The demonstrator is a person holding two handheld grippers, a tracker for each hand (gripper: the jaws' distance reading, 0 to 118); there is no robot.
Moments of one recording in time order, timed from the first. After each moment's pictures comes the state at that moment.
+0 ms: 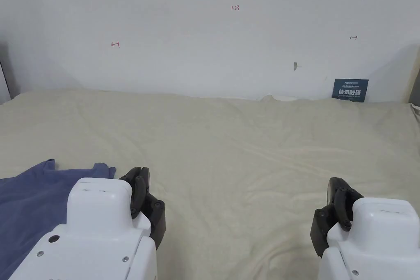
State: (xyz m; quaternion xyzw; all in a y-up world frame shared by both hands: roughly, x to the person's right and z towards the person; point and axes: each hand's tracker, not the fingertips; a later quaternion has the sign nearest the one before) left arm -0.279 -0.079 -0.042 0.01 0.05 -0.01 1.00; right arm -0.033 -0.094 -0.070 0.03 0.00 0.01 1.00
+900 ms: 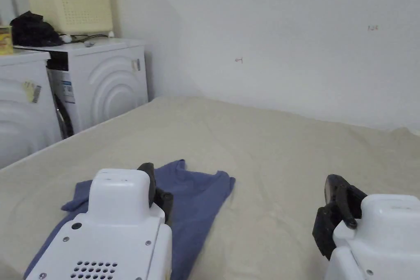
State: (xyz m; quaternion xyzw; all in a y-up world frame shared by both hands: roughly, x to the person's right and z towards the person) left arm -0.392 -0.047 0.027 0.01 0.28 -0.03 0.96; right arm -0.182 -0.064 -0.082 0.04 0.26 -0.02 0.97
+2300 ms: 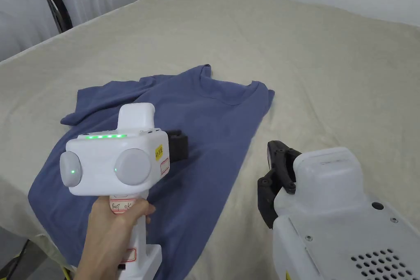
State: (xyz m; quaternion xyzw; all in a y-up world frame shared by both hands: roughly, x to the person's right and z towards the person) left arm -0.582 -0.192 -0.150 -0.30 0.21 0.17 0.91; right arm -0.310 -0.144 -0.130 -0.10 0.35 0.07 0.93
